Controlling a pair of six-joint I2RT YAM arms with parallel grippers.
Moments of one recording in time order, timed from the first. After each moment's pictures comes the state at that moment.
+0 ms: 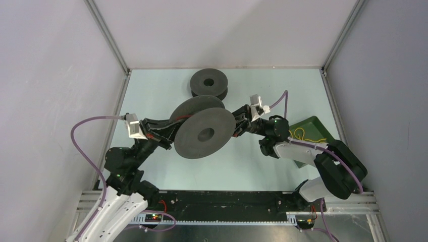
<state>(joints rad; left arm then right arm) -0.52 0.41 0.55 0.33 0.32 -0.46 0.73 1.45 0.67 1.48 -0.74 0.53</state>
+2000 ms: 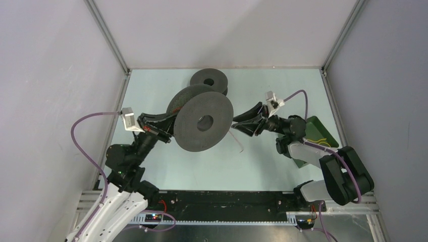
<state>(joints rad) -0.51 0.46 0.57 0.39 0.21 -0.58 0.41 1.37 0.53 1.46 -0.95 0.74</state>
